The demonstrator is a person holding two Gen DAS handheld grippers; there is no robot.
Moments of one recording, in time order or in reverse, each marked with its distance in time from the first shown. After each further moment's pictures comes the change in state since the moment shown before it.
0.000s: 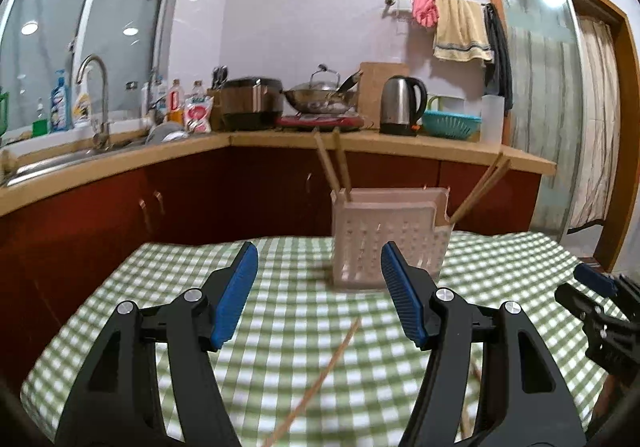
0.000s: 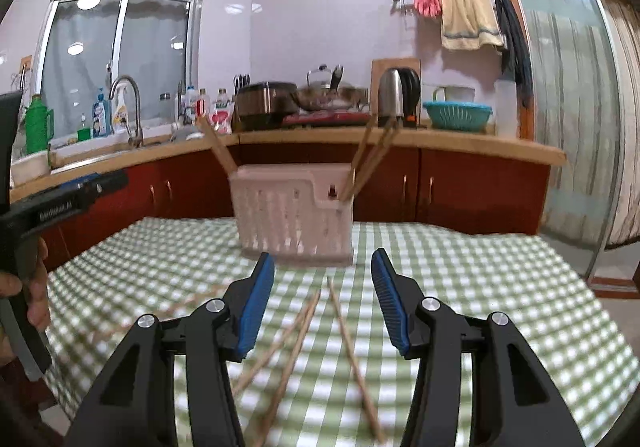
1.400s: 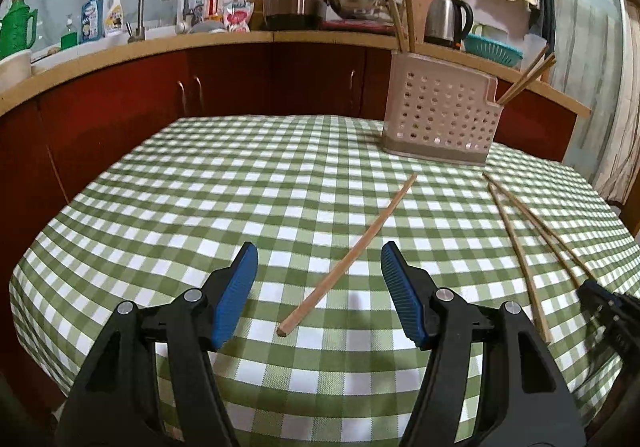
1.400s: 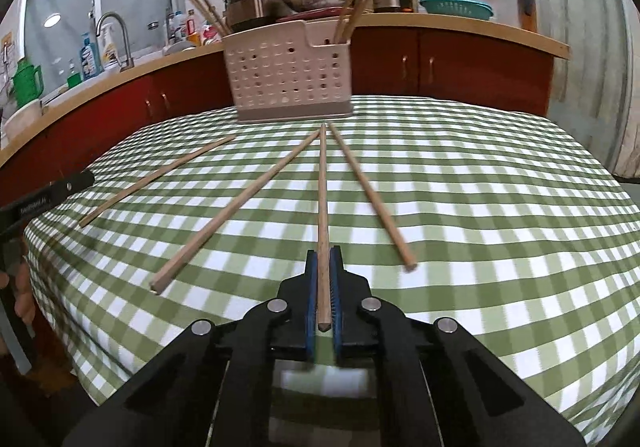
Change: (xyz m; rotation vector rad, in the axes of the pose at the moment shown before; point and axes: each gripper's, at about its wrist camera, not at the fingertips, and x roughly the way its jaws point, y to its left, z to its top) left arm -0.001 0.037 -0.106 -0.083 0.292 0.089; right arm 0.010 -0.008 -0.097 0.060 0.300 0.011
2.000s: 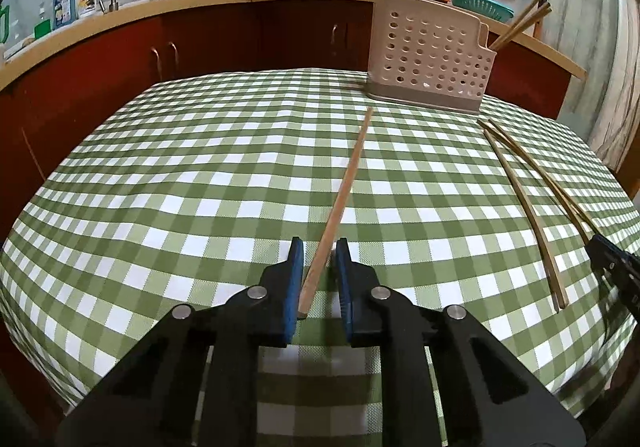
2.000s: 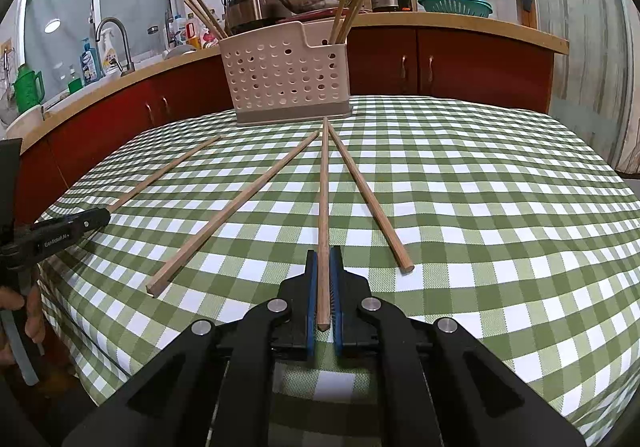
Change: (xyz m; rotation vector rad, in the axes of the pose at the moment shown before) left arm 0.023 -0.009 -0.018 0.055 0.134 -0.042; right arm 0.003 -0.005 0.003 0.010 0.000 0.018
